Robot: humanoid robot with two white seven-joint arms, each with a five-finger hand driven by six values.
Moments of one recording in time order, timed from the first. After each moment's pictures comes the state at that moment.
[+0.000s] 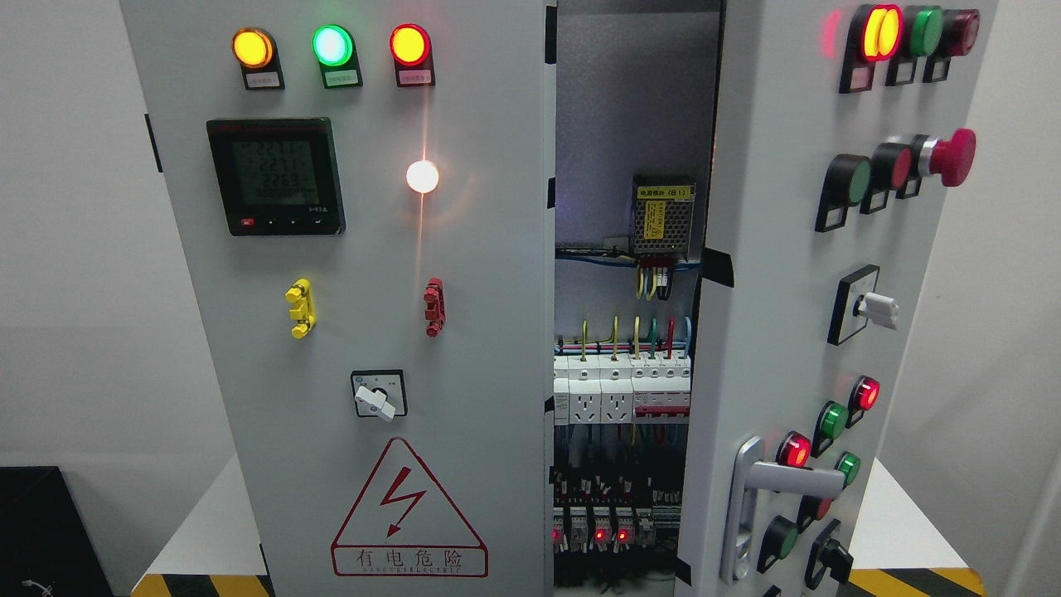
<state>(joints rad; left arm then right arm) 0.13 0.52 -0.54 -1.62 0.51 -0.04 0.11 0.15 0.12 0.06 -0.16 -0.07 0.04 0.08</state>
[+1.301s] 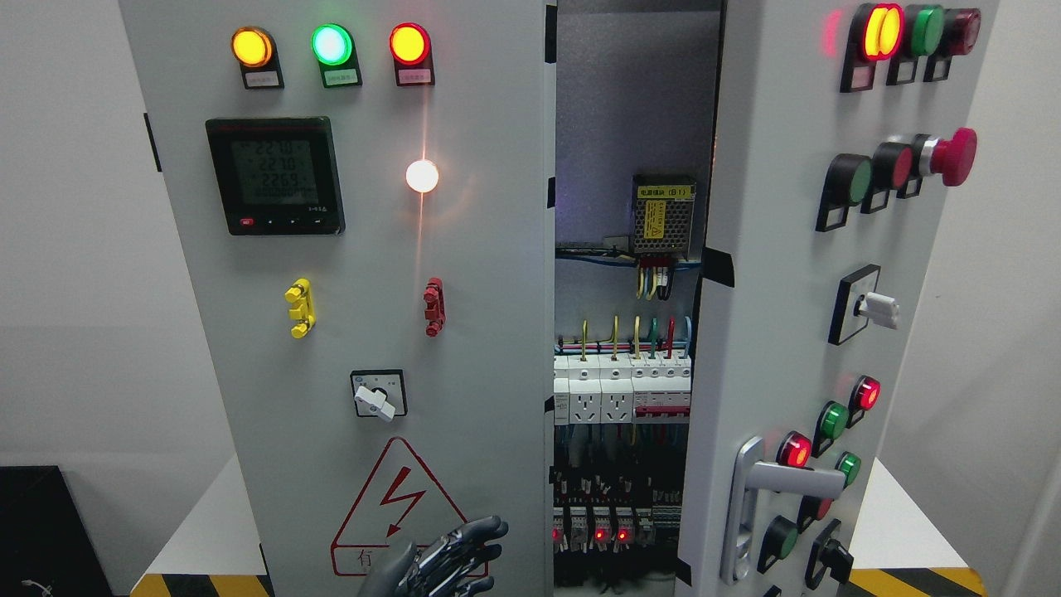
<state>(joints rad) -0.54 0.78 -0.77 -2.03 1.00 -0.05 0.07 0.15 0.12 0.06 -0.16 -0.07 0.04 0.08</state>
